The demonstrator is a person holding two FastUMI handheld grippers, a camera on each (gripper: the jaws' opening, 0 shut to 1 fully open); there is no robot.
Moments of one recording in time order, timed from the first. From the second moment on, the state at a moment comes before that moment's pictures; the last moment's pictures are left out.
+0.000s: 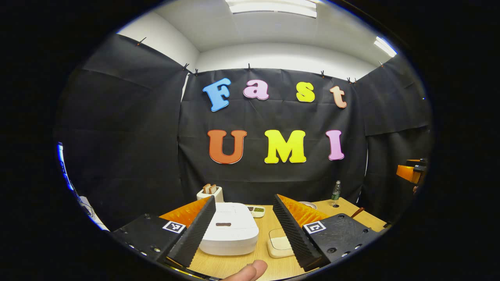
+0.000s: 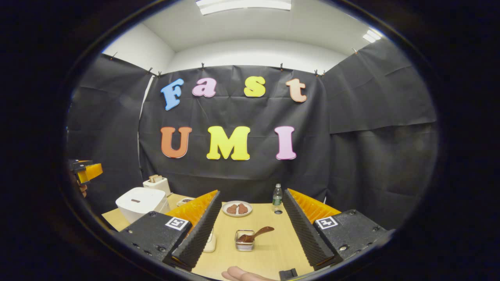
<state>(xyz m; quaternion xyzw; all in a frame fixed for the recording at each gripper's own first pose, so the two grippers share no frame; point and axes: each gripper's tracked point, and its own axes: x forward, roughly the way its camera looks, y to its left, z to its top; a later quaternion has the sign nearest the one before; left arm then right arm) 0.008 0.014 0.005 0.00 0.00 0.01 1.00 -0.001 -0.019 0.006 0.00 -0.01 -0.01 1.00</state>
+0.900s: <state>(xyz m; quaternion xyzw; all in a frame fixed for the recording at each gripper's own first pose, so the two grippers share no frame) 0.018 0.048 0.012 0.00 -0.04 0.04 1.00 0.039 -0.037 -0.017 0.07 -0.02 -0.01 1.00</state>
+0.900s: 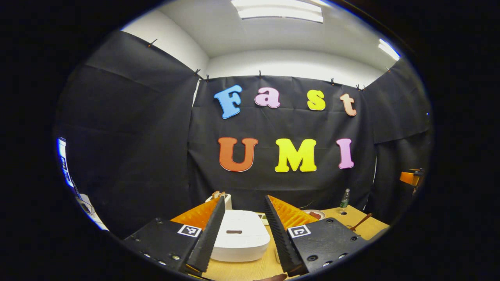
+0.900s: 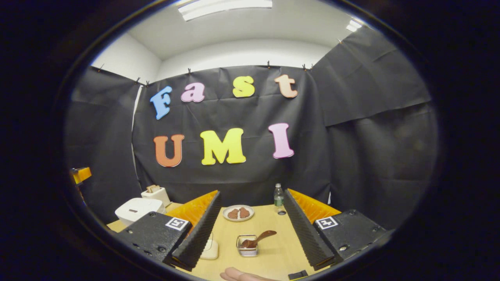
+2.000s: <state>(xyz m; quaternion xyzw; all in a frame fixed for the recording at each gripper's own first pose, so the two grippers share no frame) 0.150 0.100 -0.169 -0.01 0.22 0.07 0.97 0.086 -0.064 -0.087 0.06 0.02 -0.01 1.00</state>
